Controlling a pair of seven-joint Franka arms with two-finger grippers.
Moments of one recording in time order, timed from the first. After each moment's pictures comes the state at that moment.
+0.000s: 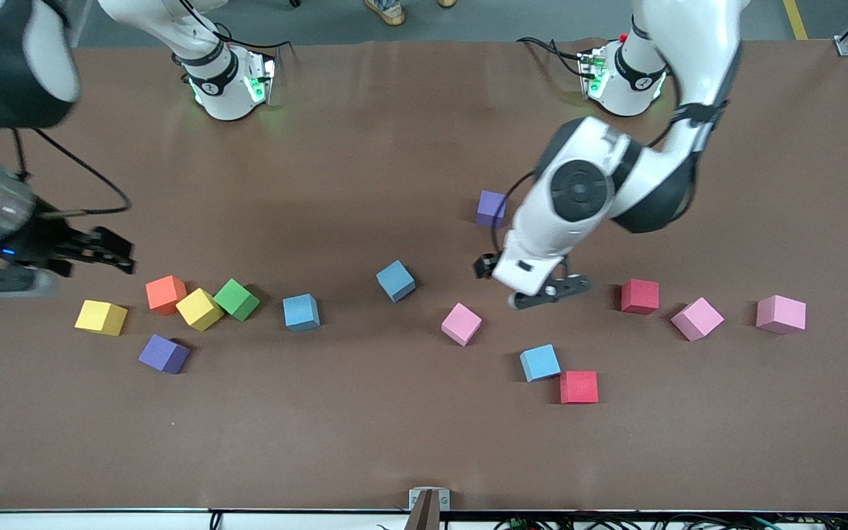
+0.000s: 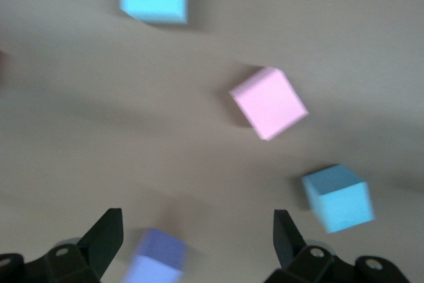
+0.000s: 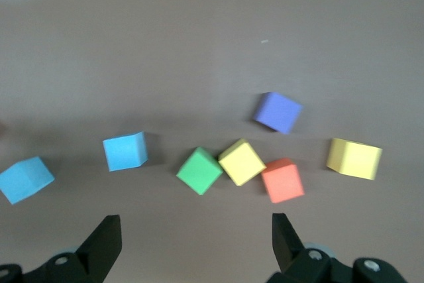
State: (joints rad) left arm -0.45 0.53 -0.20 -1.47 -0.02 1.98 -0.95; right arm 0.30 0.24 -0.18 -1.47 0.05 1.73 0.03
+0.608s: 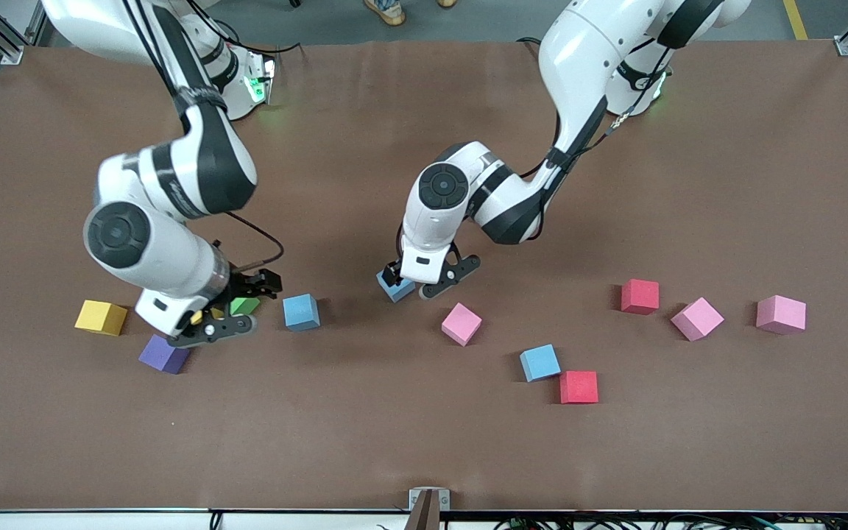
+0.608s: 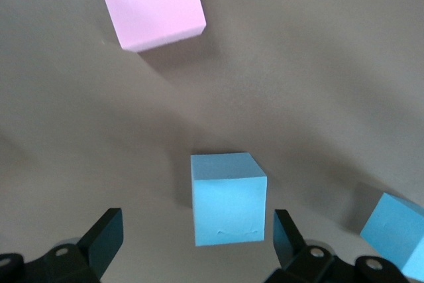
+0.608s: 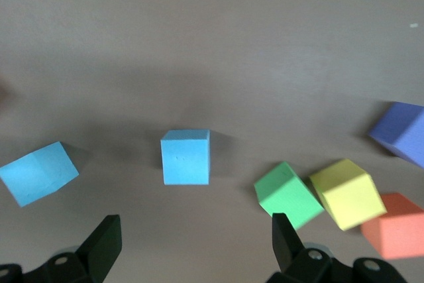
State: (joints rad) left arm -0.65 0.78 -0.19 -1.37 0.02 2.28 -1.43; right arm 0.46 0.48 -0.18 -1.48 0.13 1.88 0.05
